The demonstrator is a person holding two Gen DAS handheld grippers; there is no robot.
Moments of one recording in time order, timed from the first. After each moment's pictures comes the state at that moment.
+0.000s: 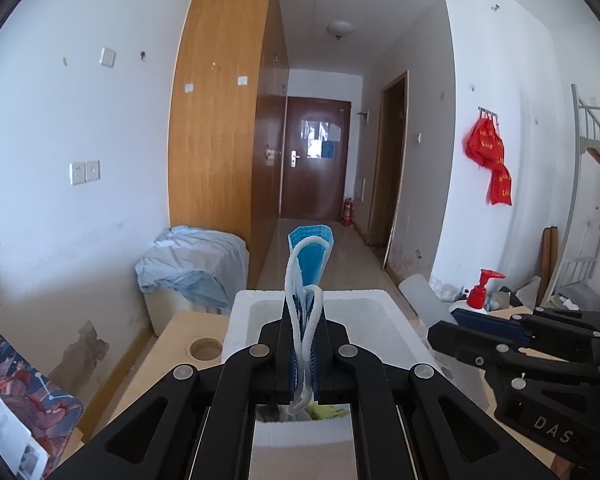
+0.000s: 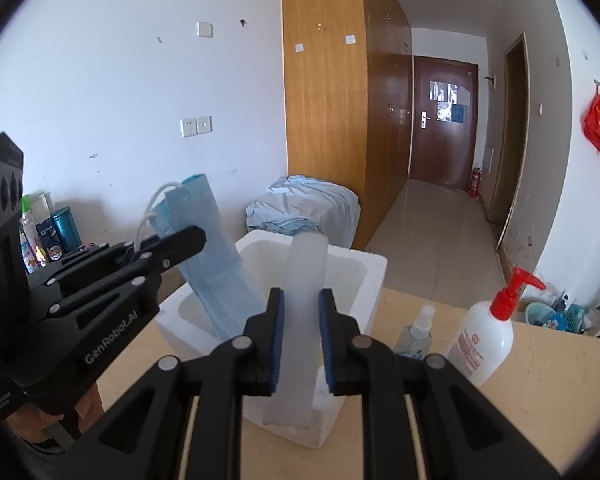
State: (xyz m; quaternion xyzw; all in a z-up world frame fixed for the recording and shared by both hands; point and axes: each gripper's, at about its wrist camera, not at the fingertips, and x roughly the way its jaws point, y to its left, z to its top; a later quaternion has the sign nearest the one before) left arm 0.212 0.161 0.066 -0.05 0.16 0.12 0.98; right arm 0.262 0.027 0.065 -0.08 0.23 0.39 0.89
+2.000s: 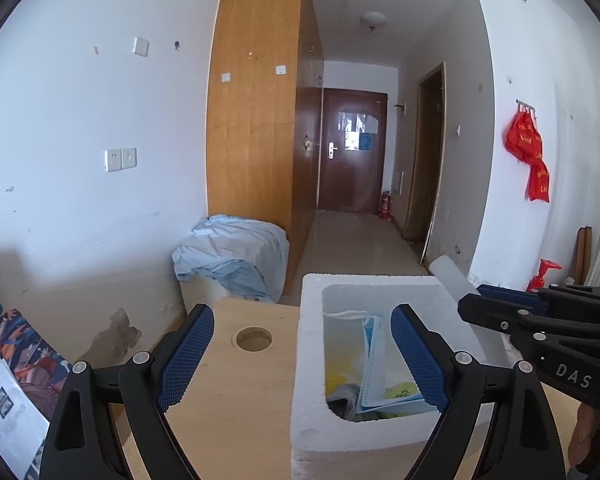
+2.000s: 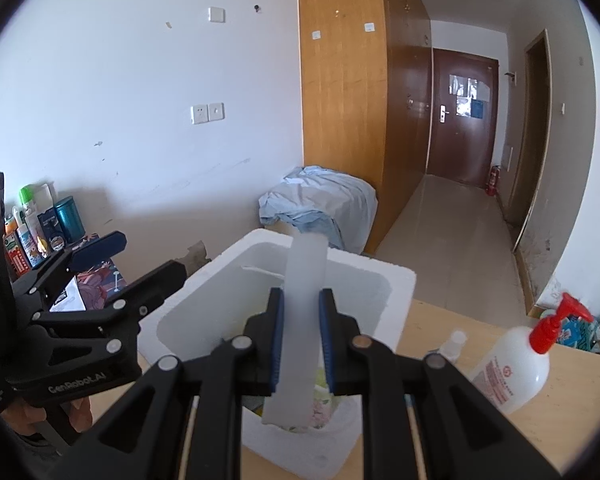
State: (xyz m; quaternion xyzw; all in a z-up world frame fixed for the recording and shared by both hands) left arm 0.212 0.201 0.049 -0.05 0.17 0.19 0.97; right arm 0.303 0.053 0.052 -0.10 0.24 0.42 0.87
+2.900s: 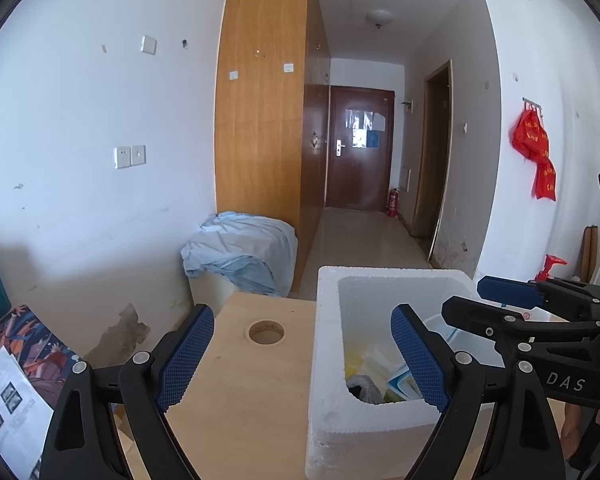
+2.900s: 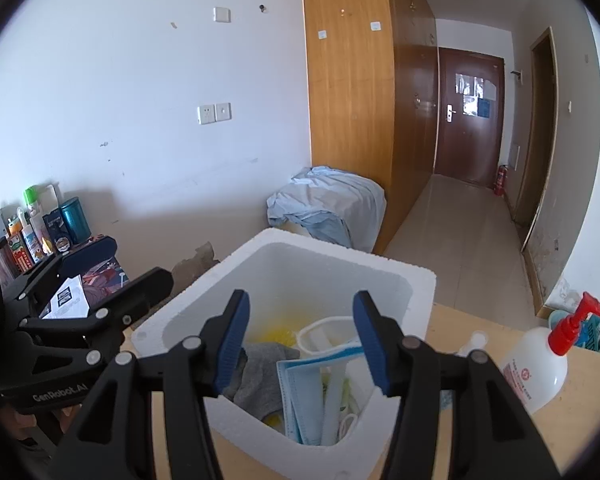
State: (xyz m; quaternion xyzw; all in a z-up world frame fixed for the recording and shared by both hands) left arm 0.201 0.202 0.049 -0.05 0.18 0.20 0.96; right arm 0.302 0.061 0.045 -0.09 0.24 0.43 0.87
